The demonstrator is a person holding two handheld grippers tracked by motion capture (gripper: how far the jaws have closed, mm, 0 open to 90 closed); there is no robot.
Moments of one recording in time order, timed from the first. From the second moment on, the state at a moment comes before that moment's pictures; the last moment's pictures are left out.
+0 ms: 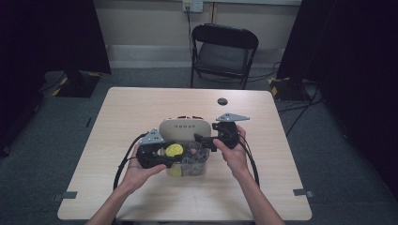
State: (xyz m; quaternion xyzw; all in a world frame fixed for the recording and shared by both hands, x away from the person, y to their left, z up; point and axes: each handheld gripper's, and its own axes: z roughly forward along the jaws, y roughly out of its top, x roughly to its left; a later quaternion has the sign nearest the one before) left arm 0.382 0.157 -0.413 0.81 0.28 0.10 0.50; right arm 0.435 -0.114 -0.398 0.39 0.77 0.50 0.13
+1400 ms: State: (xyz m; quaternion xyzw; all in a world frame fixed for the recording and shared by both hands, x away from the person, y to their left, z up) left arm 0.373 0.220 -0.401 0.79 0.32 0.13 0.51; right arm 0.435 -0.114 -0.397 0.39 0.76 0.50 0.13
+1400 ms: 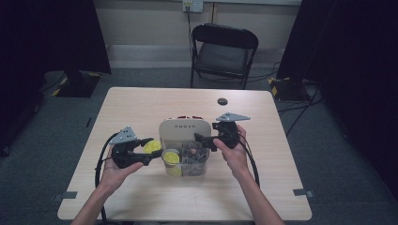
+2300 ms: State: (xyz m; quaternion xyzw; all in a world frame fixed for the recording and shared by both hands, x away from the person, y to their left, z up) left arm 0.392 0.266 -0.427 0.78 0.38 0.14 0.48; right arm 0.435 -0.113 -0.398 0.39 0.77 0.50 0.13
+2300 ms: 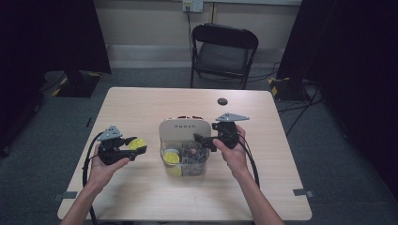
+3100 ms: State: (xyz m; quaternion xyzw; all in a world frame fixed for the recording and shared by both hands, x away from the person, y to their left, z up) left arm 0.437 0.288 -0.467 0.79 0.43 0.14 0.40; right arm 0.436 -0.115 -0.399 0.39 0.77 0.50 0.12
